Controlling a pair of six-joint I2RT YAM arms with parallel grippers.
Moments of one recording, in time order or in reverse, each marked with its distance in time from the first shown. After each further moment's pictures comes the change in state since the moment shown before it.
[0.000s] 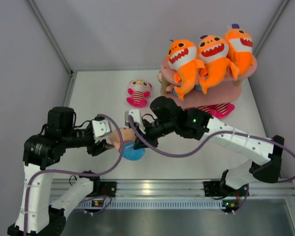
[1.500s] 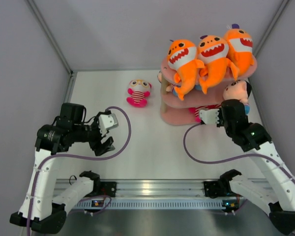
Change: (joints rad) left arm 0.001 0.061 -0.101 0.010 -0.141 -0.056; right arm -0.693 -0.632 -0.553 -0.179 1.093 -1.186
